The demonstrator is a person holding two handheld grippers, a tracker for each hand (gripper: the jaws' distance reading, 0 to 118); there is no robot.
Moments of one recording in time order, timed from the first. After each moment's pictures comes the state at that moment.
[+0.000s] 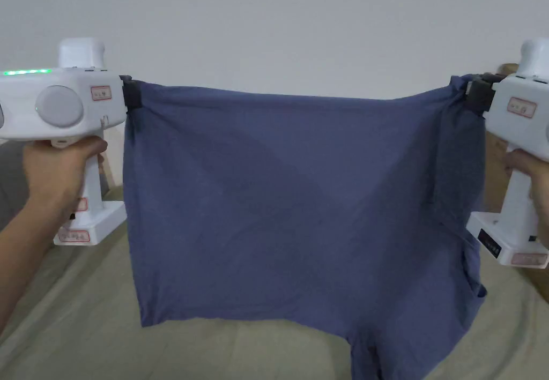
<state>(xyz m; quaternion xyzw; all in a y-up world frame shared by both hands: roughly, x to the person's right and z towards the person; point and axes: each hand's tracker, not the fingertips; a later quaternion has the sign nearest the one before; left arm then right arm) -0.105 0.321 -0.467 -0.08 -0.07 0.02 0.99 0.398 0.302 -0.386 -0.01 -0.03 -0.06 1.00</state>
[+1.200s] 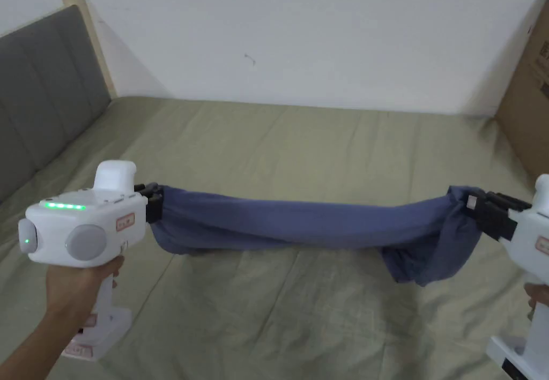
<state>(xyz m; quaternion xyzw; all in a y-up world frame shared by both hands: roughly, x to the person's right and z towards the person) -0.121 0.046 -0.394 -0.26 -0.10 0.01 0.96 0.412 0.057 -0.307 -0.19 0.05 -0.12 0.97</state>
